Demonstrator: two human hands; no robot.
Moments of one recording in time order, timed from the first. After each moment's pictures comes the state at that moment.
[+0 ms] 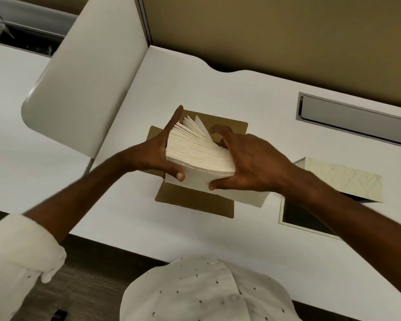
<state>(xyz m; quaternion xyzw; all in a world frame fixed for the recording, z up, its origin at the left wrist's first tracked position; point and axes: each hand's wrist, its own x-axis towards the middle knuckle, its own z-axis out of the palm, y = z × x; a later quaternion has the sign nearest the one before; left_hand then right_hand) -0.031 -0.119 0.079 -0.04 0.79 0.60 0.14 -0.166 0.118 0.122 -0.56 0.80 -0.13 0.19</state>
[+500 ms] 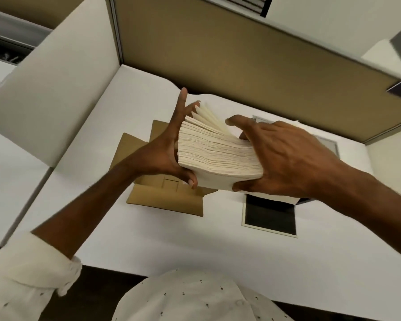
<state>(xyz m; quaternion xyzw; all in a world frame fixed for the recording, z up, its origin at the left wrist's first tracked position) -0.047 -0.041 0.131 0.11 0.78 0.61 -0.07 -0.135 0.188 0.259 -0.52 0.85 0.06 0.06</state>
